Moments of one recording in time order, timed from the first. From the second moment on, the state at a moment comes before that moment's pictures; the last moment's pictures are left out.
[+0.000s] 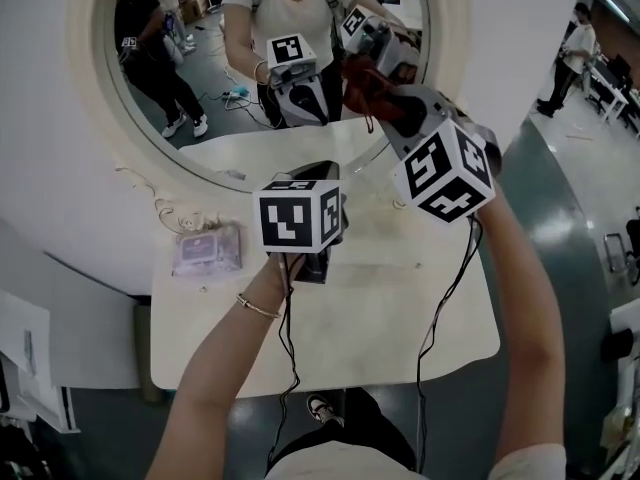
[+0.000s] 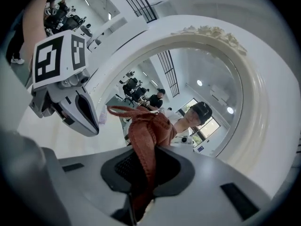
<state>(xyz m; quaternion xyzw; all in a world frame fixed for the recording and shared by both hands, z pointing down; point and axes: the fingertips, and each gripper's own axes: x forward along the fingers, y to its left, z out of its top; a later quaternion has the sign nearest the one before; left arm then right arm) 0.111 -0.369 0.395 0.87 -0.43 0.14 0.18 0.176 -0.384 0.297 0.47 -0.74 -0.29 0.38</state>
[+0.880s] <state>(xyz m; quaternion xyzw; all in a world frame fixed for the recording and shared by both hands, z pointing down) -0.023 -0.237 0.310 0.87 -0.48 0.02 0.08 0.065 -0.241 0.291 0.57 -0.81 -0.09 0.09</state>
